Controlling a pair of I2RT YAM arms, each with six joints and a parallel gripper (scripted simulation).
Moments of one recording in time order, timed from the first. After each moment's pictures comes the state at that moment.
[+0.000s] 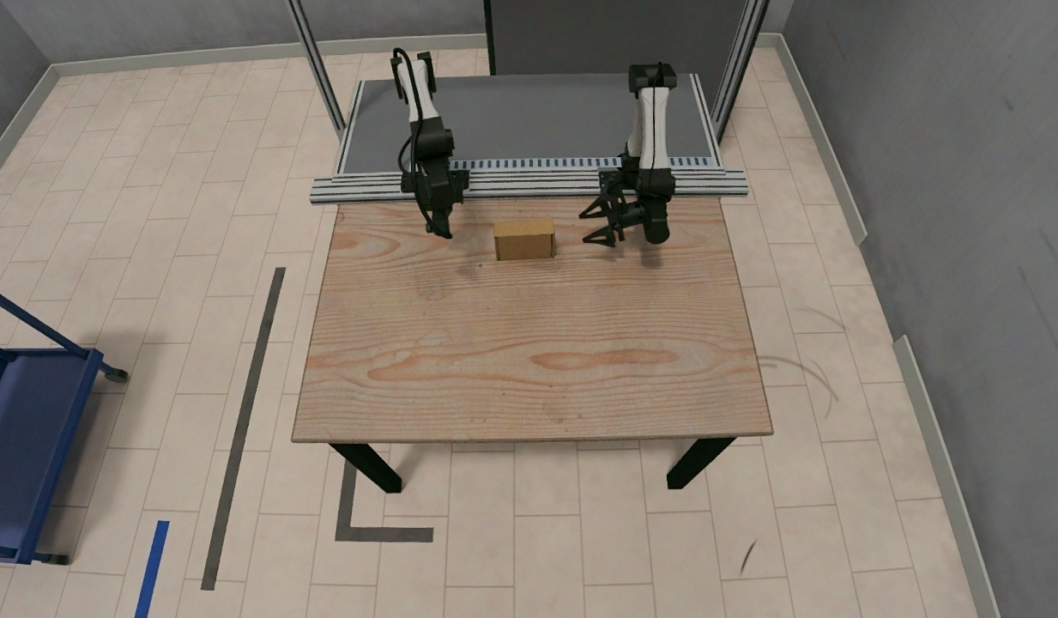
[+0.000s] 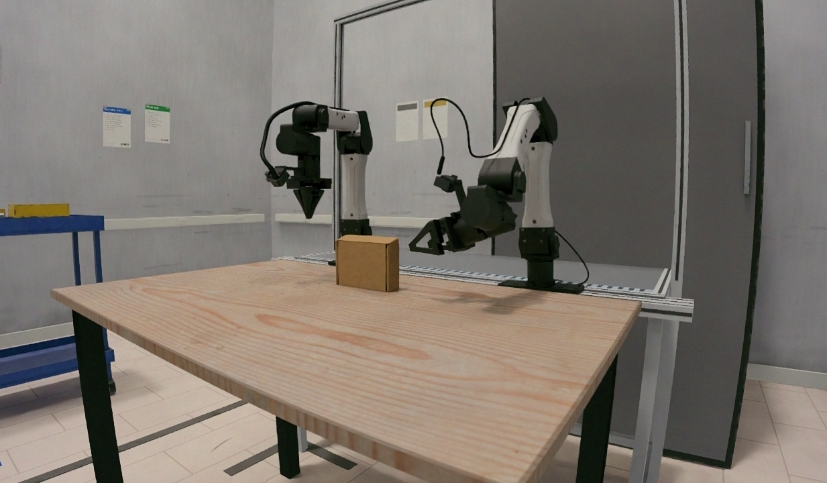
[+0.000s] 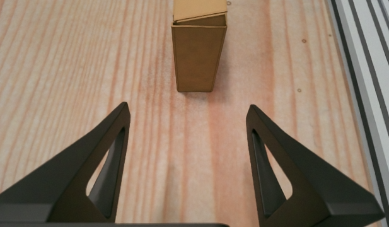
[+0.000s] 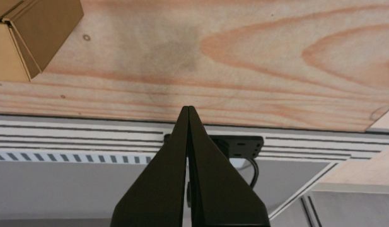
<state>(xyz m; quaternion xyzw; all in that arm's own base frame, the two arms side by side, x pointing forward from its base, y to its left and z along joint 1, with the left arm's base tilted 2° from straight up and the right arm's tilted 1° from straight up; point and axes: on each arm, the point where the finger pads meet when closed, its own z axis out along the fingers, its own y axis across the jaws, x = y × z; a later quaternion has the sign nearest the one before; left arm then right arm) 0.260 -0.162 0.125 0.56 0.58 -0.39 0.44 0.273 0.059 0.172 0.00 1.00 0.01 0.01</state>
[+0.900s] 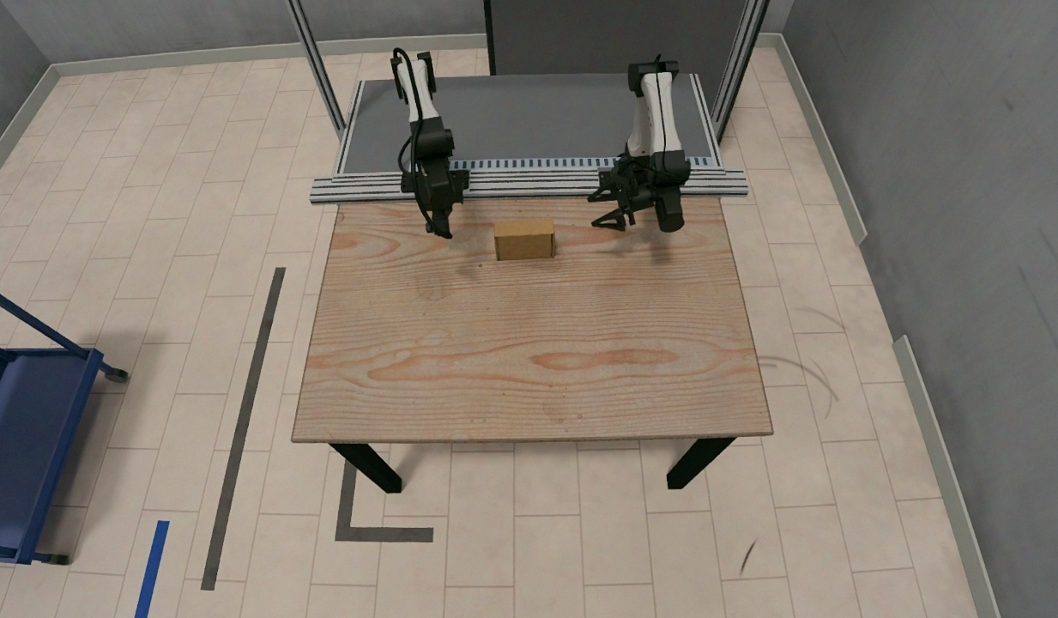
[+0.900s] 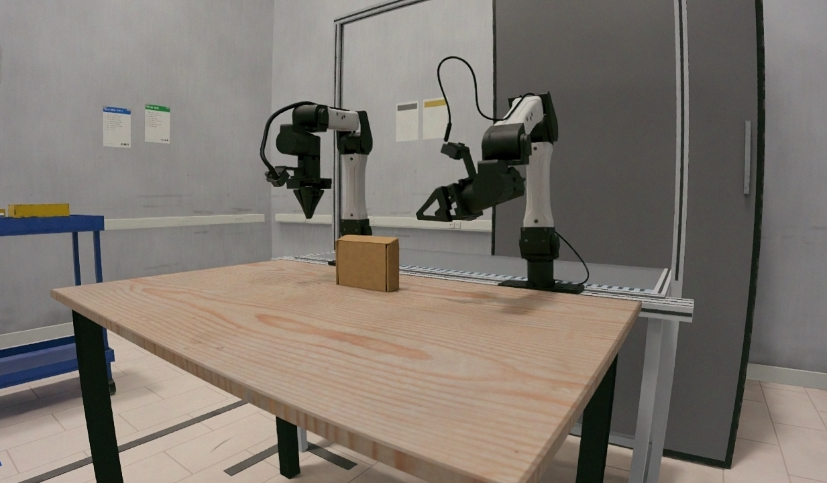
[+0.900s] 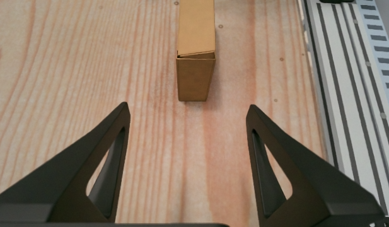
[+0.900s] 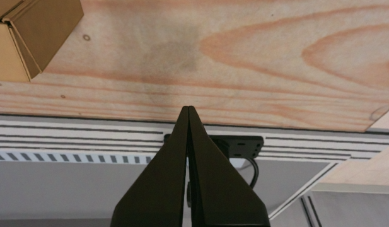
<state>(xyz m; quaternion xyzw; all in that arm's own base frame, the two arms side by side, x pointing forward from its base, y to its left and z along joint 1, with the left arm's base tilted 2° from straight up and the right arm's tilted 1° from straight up) 0.259 -0.143 0.188 0.56 0.58 -0.40 0.44 0.273 0.059 0.172 0.00 1.00 0.01 0.01</state>
